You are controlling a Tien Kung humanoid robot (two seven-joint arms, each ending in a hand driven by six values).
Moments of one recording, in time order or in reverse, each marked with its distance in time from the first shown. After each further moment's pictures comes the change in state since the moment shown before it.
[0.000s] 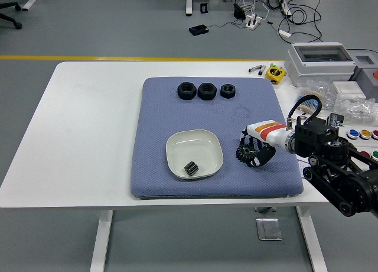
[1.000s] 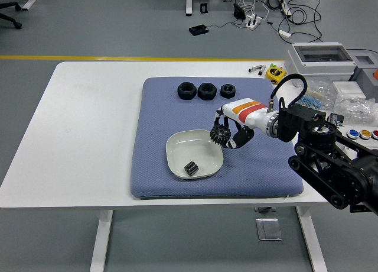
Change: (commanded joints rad) left arm -0.005 0.004 0.007 -0.001 -0.009 -0.001 -0.001; right arm 0.072 0.037 -0.007 0.177 0.020 -0.021 -0.041
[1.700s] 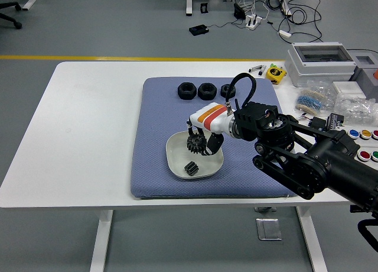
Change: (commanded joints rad) left arm -0.010 0.009 0.002 0.000 -0.001 0.006 -0.003; right arm 0.183 0.124 -0.303 -0.168 0.052 -0.011 -0.041
